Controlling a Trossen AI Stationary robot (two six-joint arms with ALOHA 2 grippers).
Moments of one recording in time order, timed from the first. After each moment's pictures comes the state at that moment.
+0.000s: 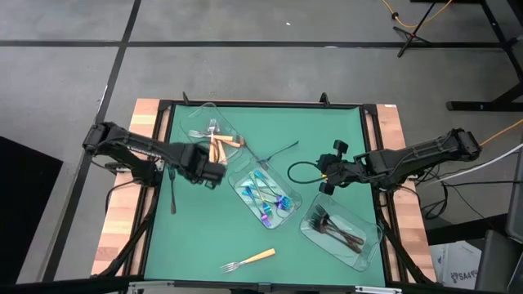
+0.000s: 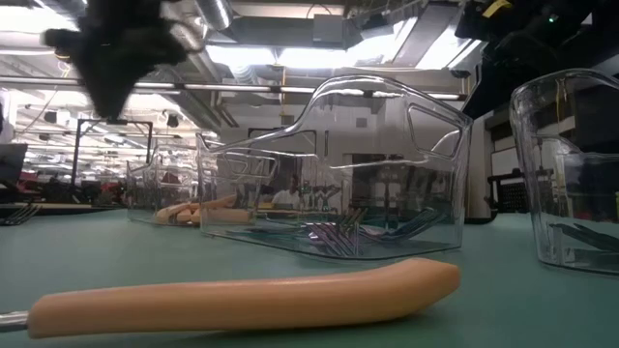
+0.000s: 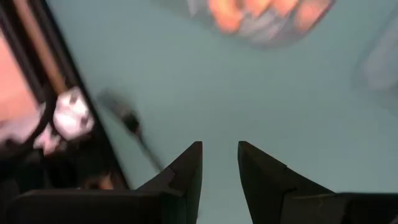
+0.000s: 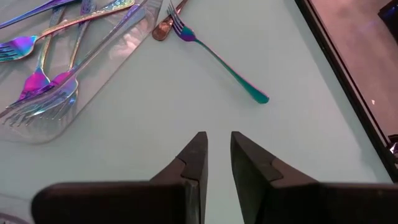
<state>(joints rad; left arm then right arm) -0.15 1.45 1.18 -1.44 -0.20 -1.38 0.23 1.11 0.80 -0.70 0.53 0.31</state>
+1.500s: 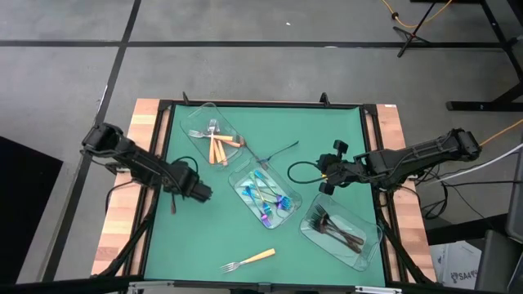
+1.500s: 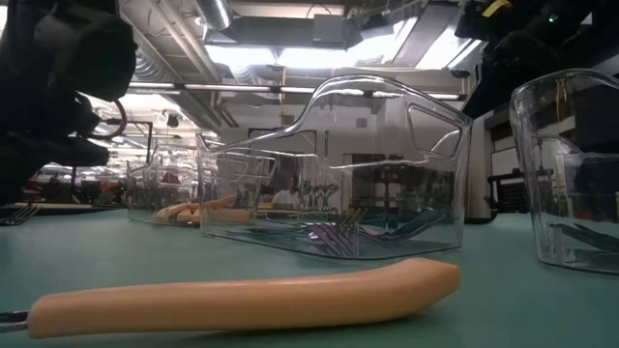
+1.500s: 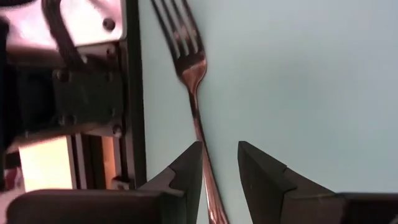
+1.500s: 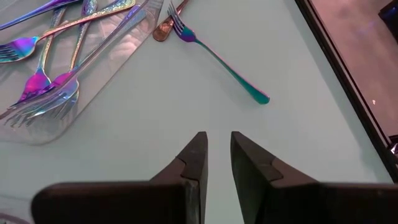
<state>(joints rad) -0.31 1.45 0.71 -1.23 -0.06 -1.89 0.23 1.11 0.80 -0.70 0.53 0.31</state>
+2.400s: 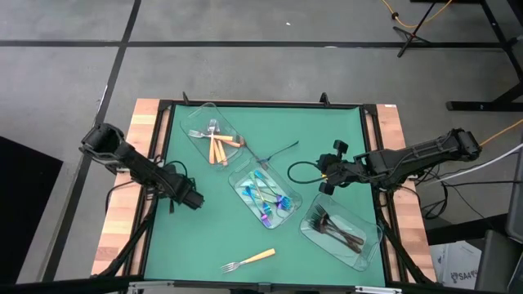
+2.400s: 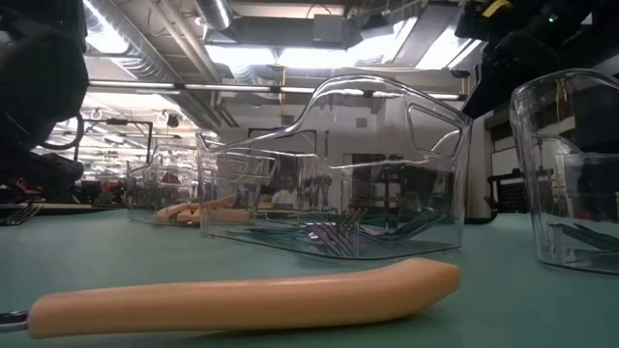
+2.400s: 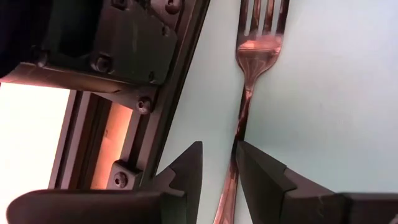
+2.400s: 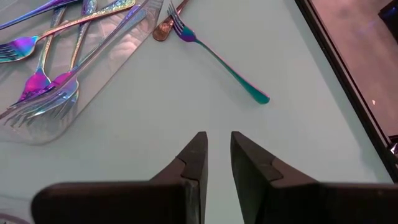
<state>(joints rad) -0.43 1.45 0.60 -1.16 -0.02 -2.31 0.24 1.11 0.80 -0.70 0.53 0.31</state>
